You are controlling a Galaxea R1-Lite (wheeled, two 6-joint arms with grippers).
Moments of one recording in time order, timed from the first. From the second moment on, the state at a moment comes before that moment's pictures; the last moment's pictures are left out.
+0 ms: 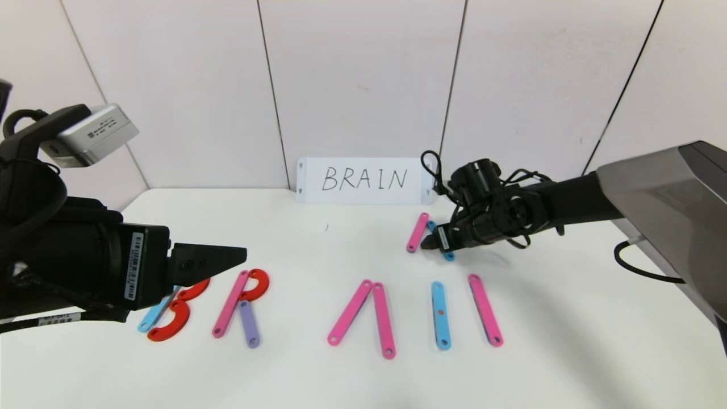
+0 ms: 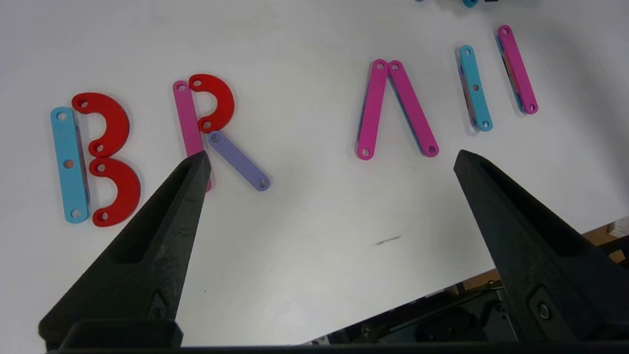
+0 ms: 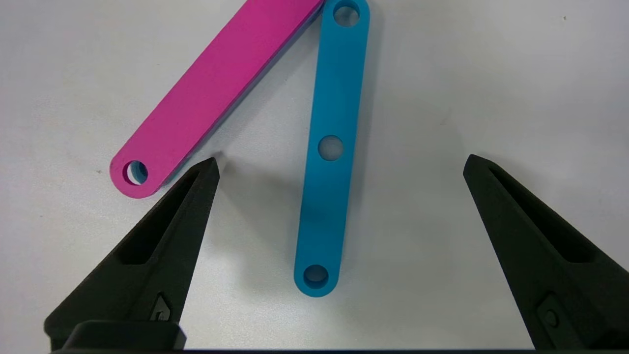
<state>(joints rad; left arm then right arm) -0.65 1.22 -1.12 0.46 0.19 -0.34 0.36 2.28 -1.56 0.12 -0.04 0.05</state>
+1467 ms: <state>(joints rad) -0.65 1.22 -1.12 0.45 0.19 -0.34 0.37 2.28 -1.56 0.13 -0.05 0.05</state>
